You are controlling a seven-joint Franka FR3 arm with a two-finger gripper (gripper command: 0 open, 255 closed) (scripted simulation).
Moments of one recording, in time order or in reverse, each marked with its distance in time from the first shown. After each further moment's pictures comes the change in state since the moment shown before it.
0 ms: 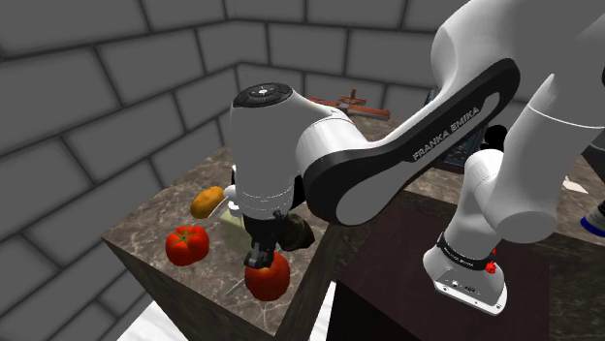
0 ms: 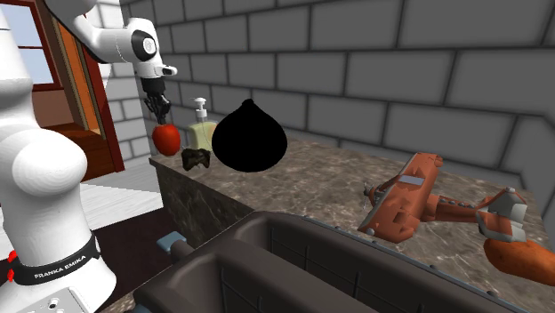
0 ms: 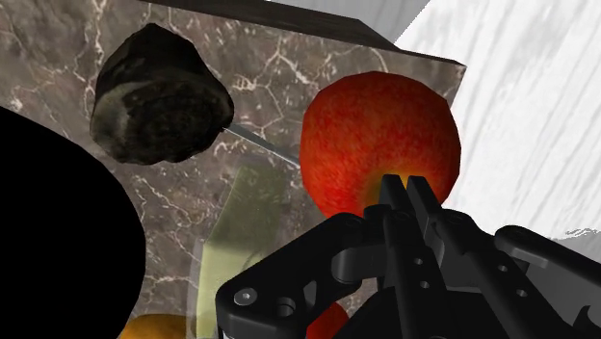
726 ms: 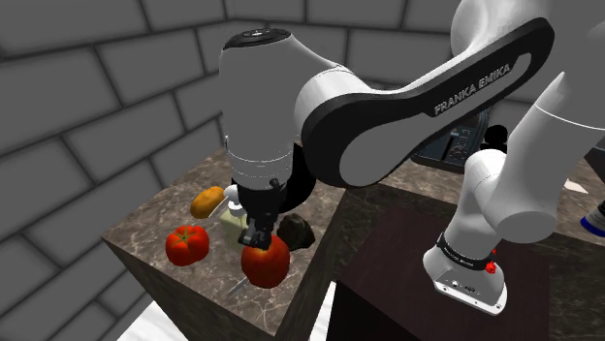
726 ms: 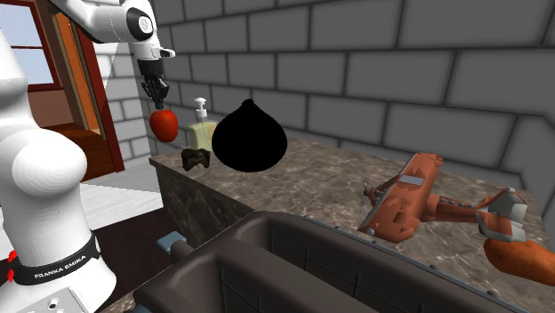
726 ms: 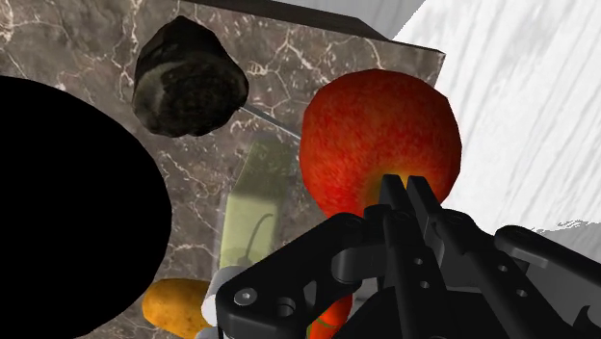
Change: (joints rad) arm -0.003 -0.051 -0.011 0.100 0.023 -0.147 -0.022
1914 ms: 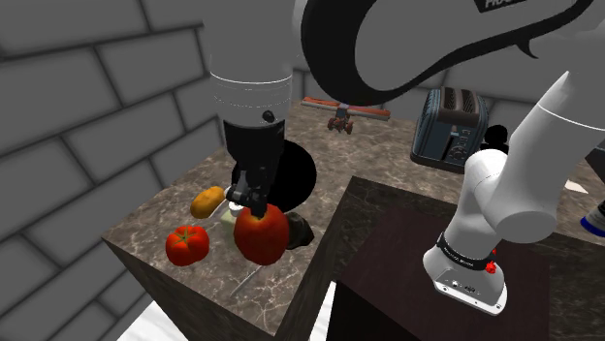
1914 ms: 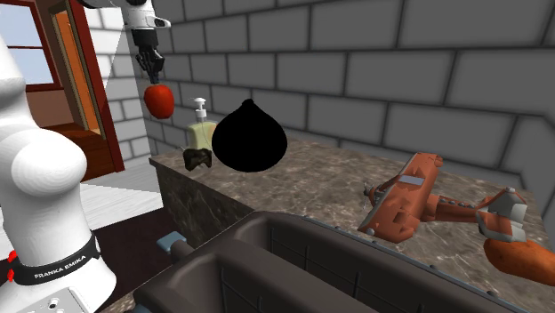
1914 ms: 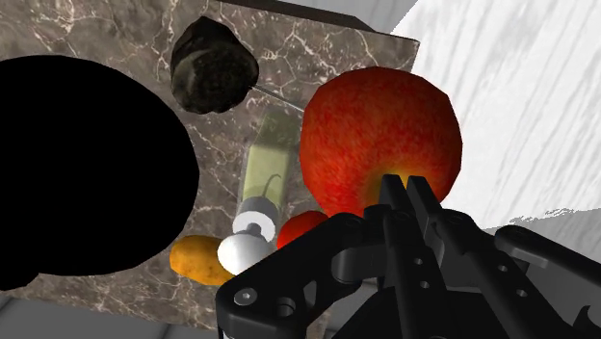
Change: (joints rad) arm -0.004 -0.022 -0.009 0.217 0.005 -0.238 -0.003
